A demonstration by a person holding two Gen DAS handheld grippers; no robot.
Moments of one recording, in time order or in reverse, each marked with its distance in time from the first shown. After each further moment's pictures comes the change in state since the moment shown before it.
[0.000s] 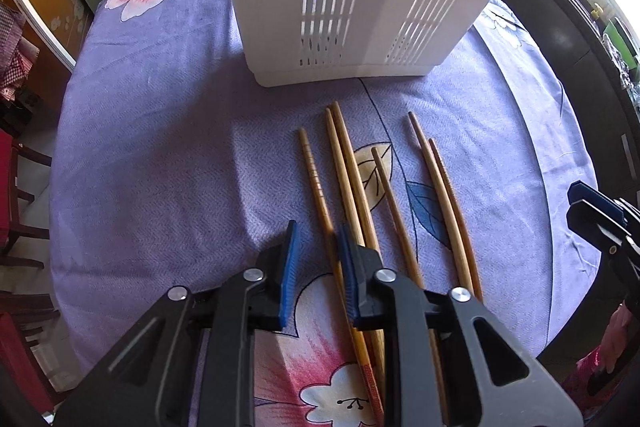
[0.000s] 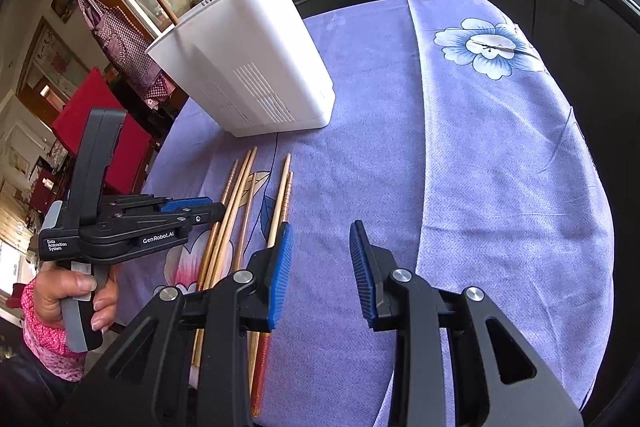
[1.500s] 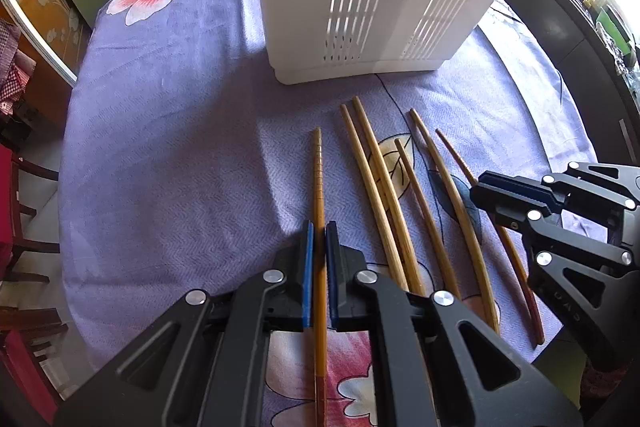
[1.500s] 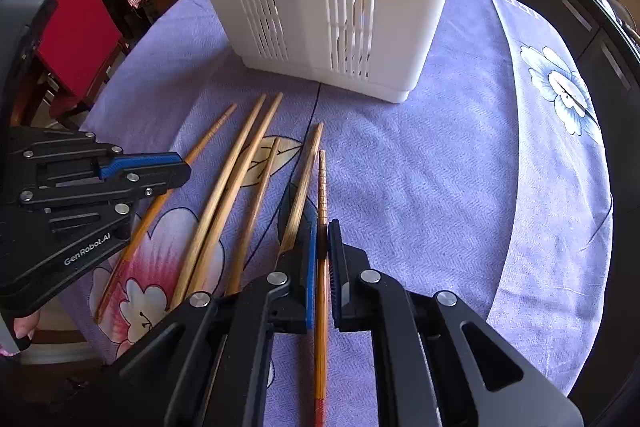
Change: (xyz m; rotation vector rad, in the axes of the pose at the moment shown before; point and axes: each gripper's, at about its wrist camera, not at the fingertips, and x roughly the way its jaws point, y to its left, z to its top) left arm -0.004 0.019 -0.003 0.041 -0.009 -0.018; right arm 0.101 0.079 0.026 -0.266 0.217 -0.197
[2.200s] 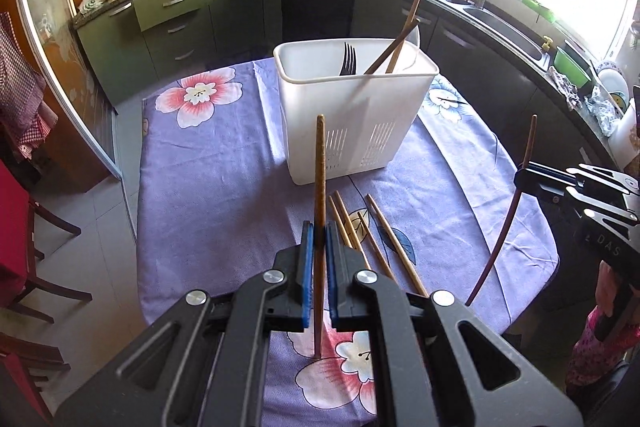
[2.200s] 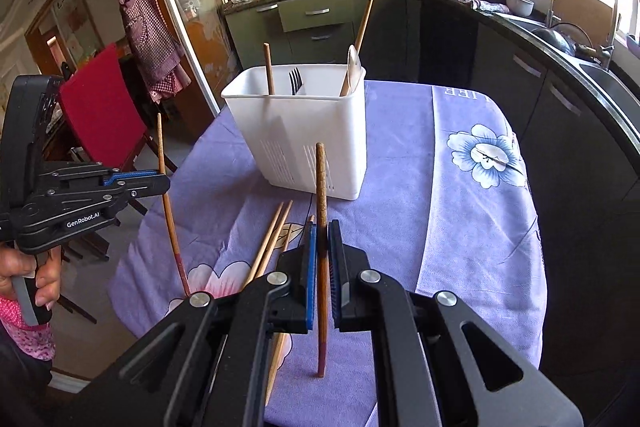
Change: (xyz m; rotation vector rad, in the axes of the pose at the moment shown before) left arm -0.139 0.001 -0.014 0.044 -0.291 -0.006; right arm -0.162 -0.027 -0.031 0.073 -0.348 0.044
